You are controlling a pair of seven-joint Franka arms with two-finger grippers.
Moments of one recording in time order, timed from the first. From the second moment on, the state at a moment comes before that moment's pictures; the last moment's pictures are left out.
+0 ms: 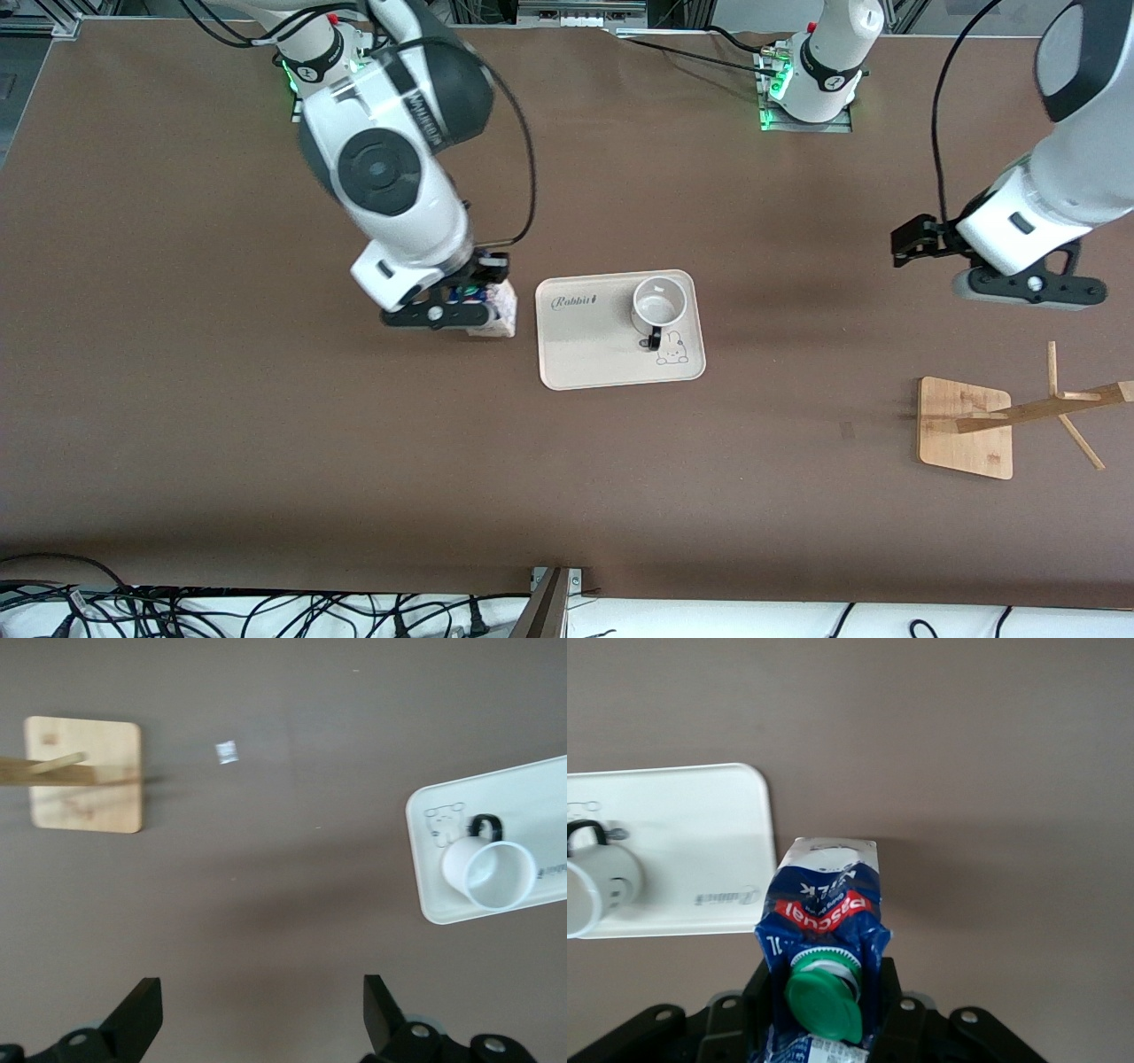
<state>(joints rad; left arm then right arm) -0.13 0.17 -0.02 -1.53 -0.02 1.63 -0.03 0.54 0.57 -0.05 -1.16 0.09 1.62 0.45</state>
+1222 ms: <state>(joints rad) -0.56 0.56 -0.04 -1.66 0.04 2.18 -0.57 0.42 0.35 -0.35 -1.83 0.10 1.96 -0.05</state>
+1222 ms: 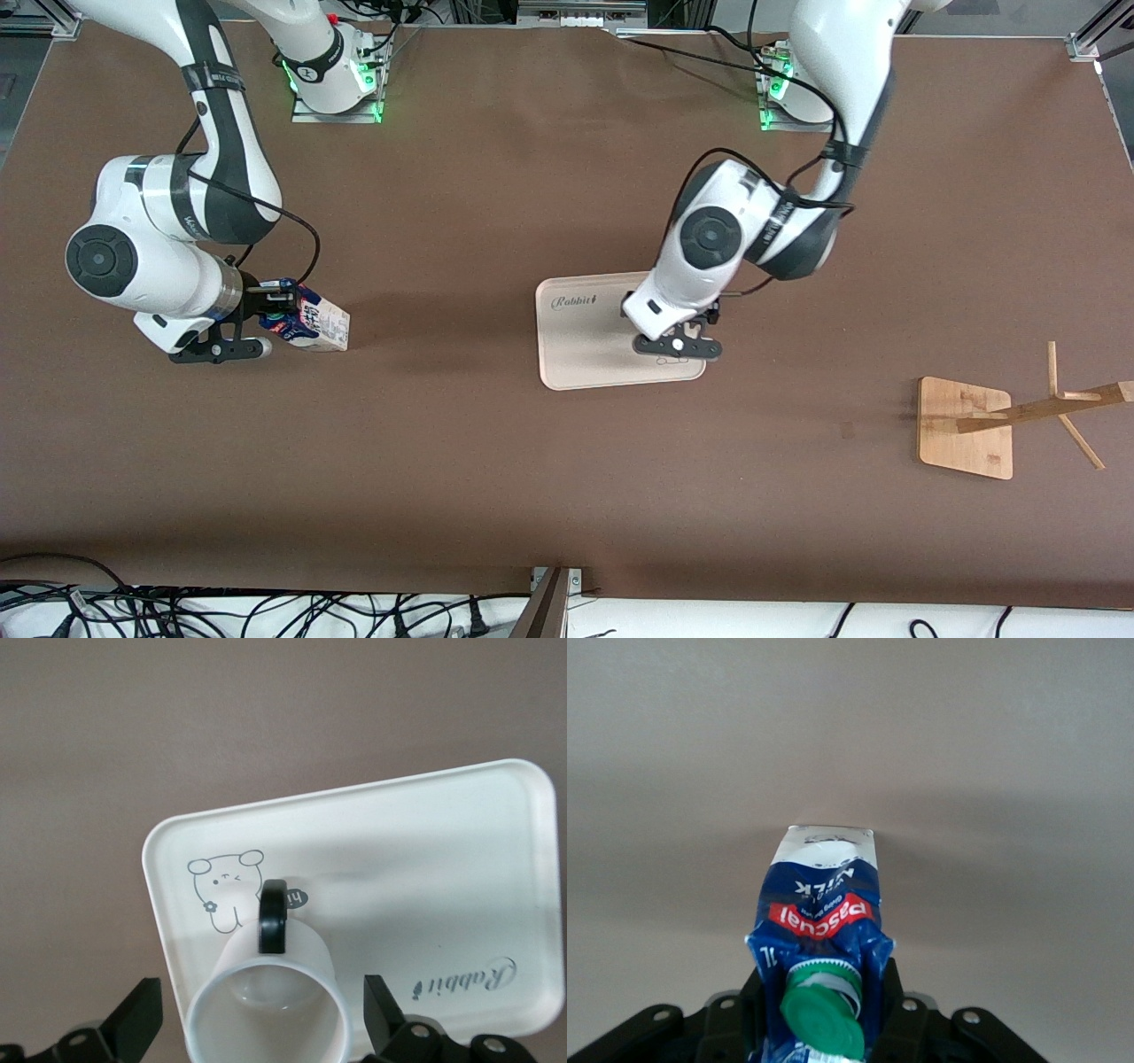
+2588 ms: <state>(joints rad) -0.62 0.48 0.01 -1.66 0.20 2.16 -0.84 0.45 0.05 -0.36 -1.59 0.04 1.55 -0.04</state>
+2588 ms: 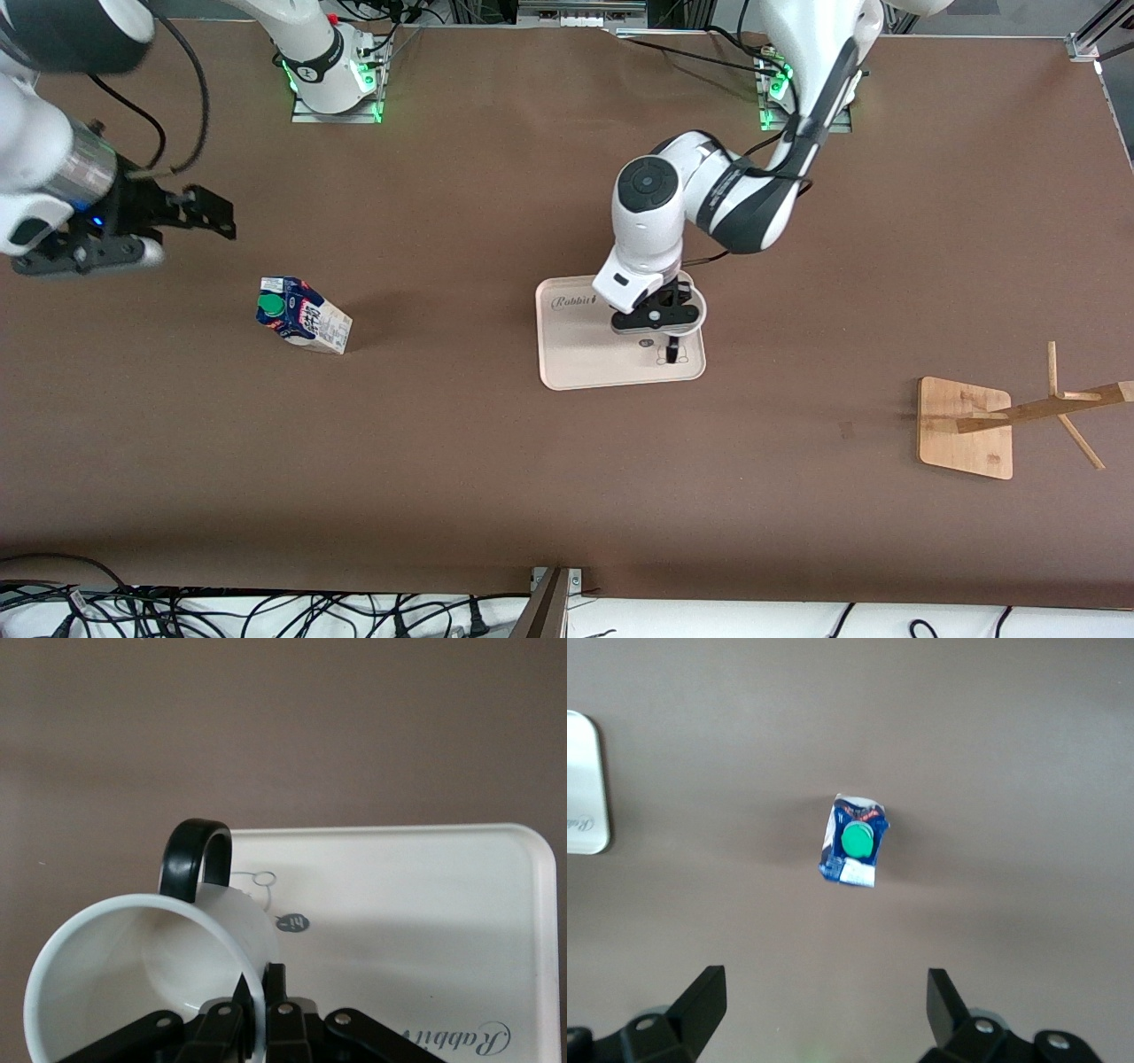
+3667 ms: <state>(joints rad) -0.07 0.38 0.02 -1.38 0.22 1.81 -0.20 0.14 0.01 -0.10 -1.64 0.01 1.54 -0.10</state>
